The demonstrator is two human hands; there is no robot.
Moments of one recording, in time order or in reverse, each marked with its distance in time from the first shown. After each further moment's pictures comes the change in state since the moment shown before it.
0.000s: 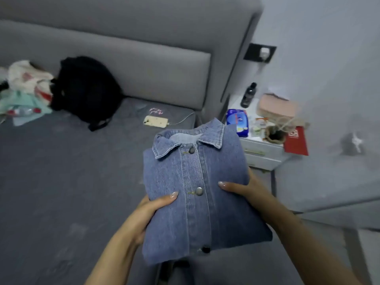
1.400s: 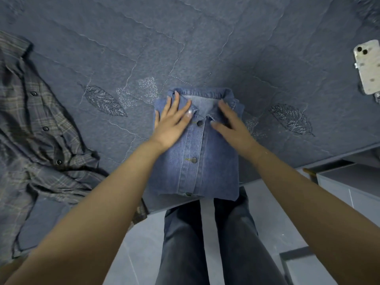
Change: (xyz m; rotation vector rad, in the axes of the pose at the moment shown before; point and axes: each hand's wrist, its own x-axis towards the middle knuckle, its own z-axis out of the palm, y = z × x) left_hand 0.169 -0.154 -0.346 0.617 0.942 0.052; right_hand 0.314 0.237 0.352 -0.870 -1.013 -0.105
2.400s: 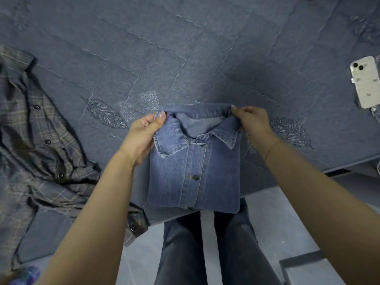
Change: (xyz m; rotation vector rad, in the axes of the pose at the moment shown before) left_hand -0.023 0.013 -0.071 -1.244 0.044 -0.306; right_hand 0.043 -0.045 -0.044 0.290 0.354 0.375
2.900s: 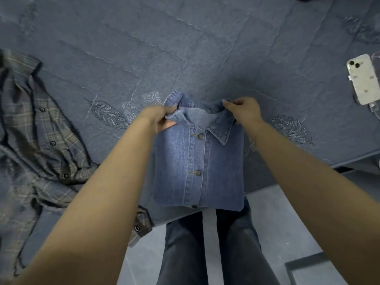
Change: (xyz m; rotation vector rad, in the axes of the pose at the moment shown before) left_hand 0.062 0.019 0.018 0.137 0.189 -0.376; right_hand 0.013 -0.009 0.019 -0.318 0.008 -0.148
